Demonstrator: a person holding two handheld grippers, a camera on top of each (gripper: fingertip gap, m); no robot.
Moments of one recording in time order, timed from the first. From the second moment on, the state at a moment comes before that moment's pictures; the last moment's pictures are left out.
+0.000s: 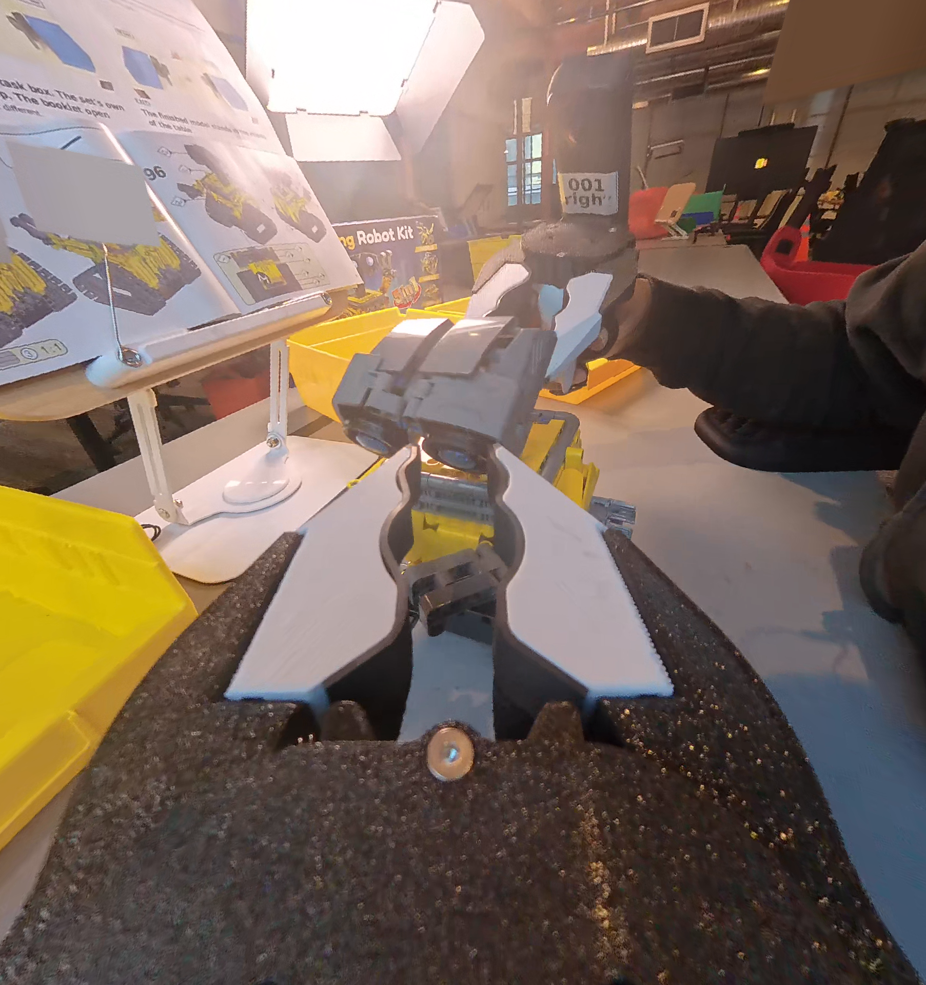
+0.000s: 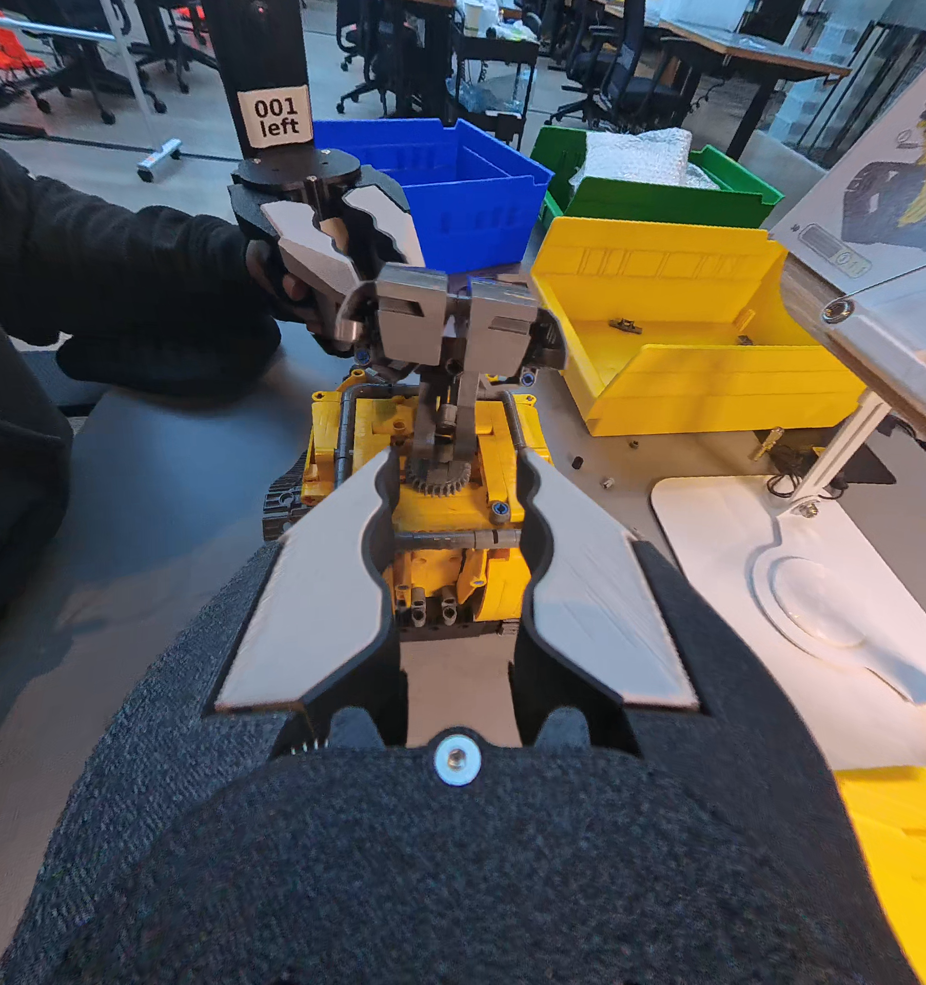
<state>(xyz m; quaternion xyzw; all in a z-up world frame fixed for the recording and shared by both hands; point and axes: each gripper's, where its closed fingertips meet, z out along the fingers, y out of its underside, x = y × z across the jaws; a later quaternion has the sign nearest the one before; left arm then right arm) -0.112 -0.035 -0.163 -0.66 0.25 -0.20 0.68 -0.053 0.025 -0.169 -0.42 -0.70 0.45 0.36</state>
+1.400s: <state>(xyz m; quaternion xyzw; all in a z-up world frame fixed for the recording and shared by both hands) -0.073 -0.017 -0.112 -0.64 0.29 -0.19 0.68 -0.048 0.022 -0.151 -0.43 -0.62 0.61 0.25</state>
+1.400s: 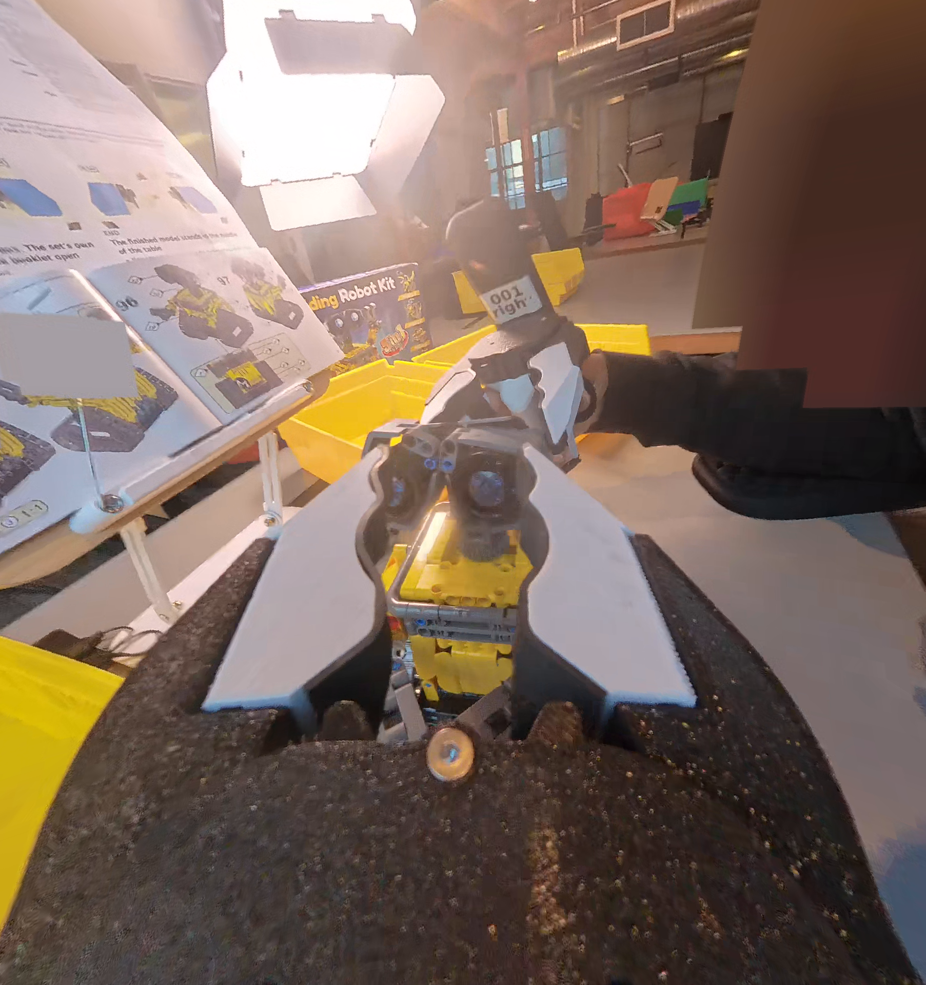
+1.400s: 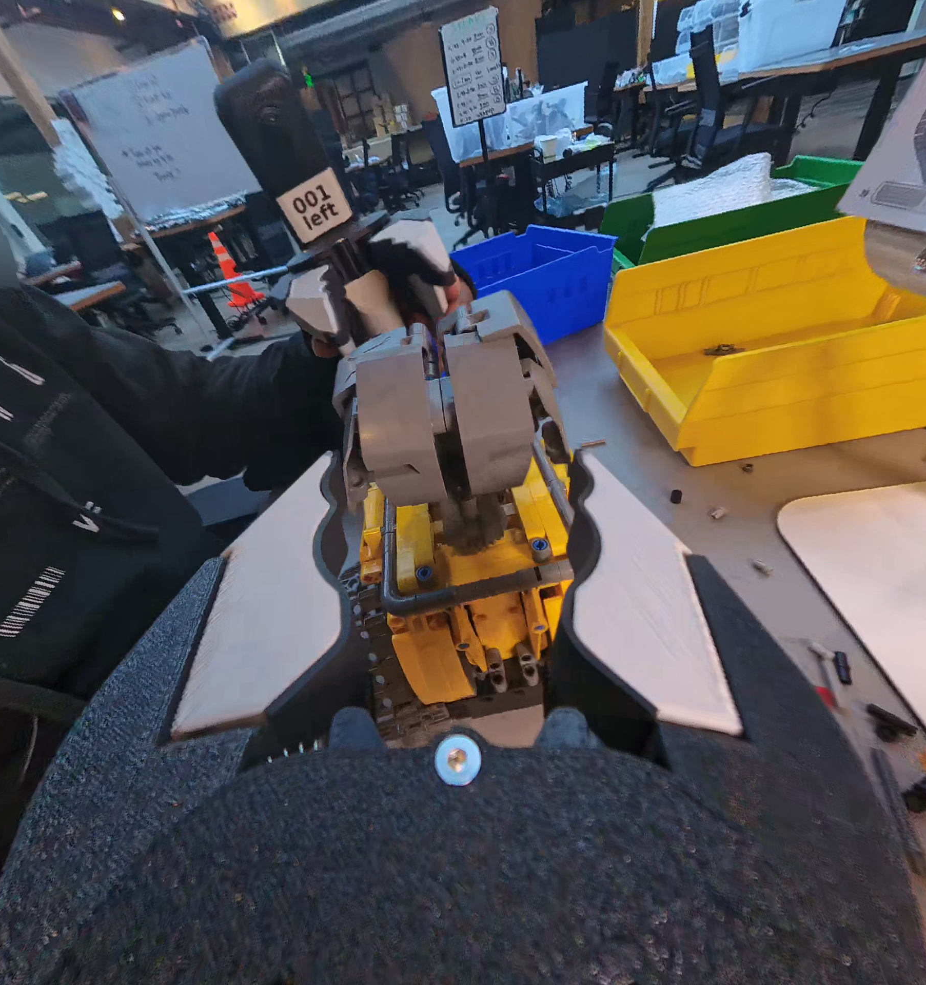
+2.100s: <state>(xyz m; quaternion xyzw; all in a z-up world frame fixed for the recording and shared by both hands) -0.071 0.038 -0.138 -0.72 0.24 -0.23 0.60 -0.041 0.049 -0.153 -0.46 -0.57 0.64 0.24</state>
